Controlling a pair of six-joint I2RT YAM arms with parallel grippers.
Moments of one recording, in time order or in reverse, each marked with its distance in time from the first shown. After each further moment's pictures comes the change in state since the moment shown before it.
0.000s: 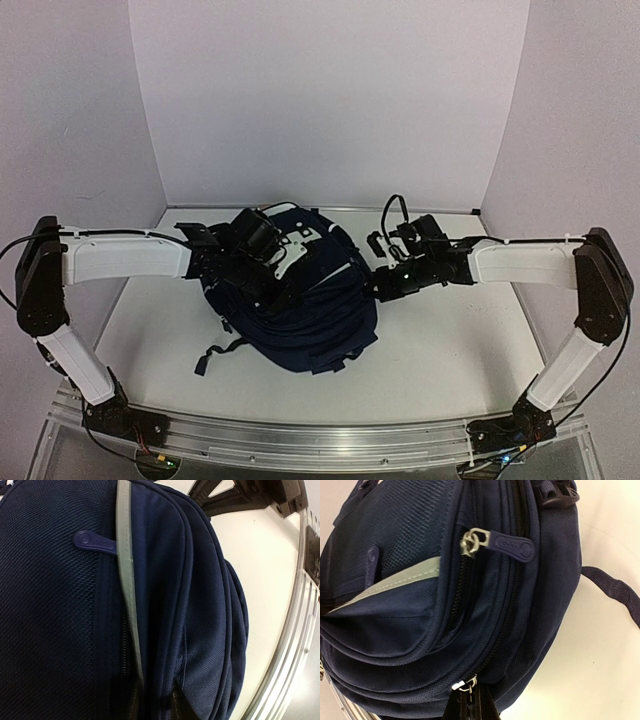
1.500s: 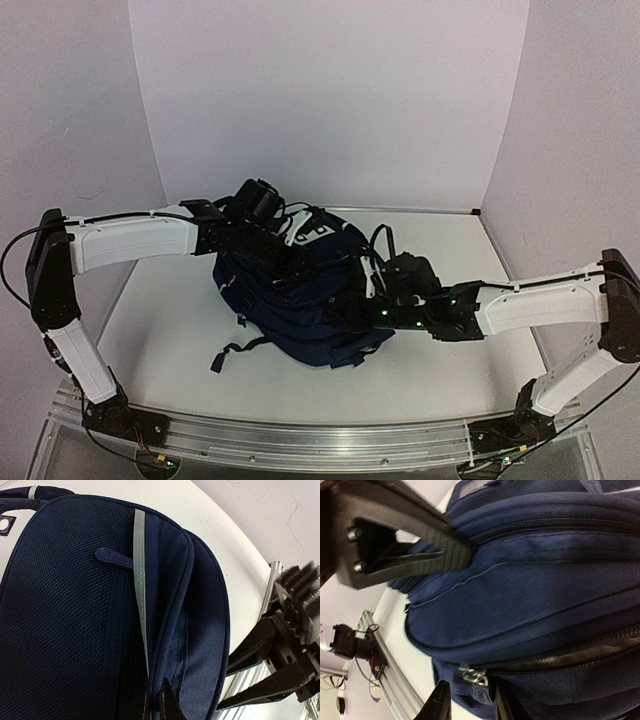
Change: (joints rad) left arm 0.048 0.071 0.191 0.006 0.129 -0.215; right arm 0.363 -0.158 -0.208 0.370 0.228 0.412
